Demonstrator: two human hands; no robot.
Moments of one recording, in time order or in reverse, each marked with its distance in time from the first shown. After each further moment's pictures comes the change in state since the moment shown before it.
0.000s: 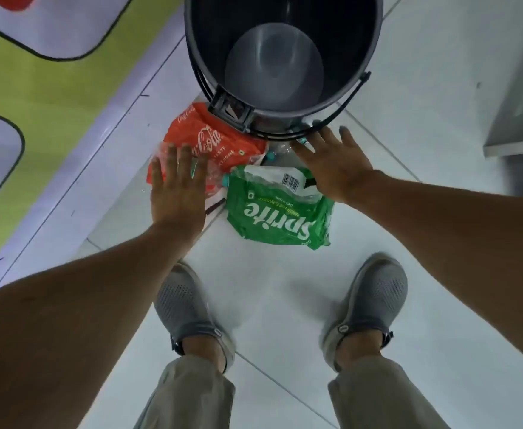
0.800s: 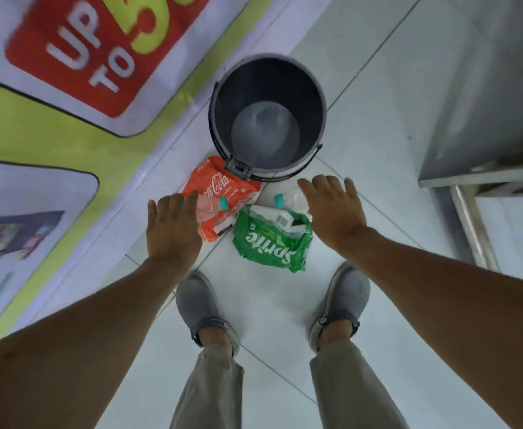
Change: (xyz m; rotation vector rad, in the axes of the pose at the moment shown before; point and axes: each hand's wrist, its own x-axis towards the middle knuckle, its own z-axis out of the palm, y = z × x) left_hand -0.064 -0.014 -0.161 -0.116 -0.001 -0.099; right_hand -0.118 -0.020 -0.127 0.146 0.097 0.233
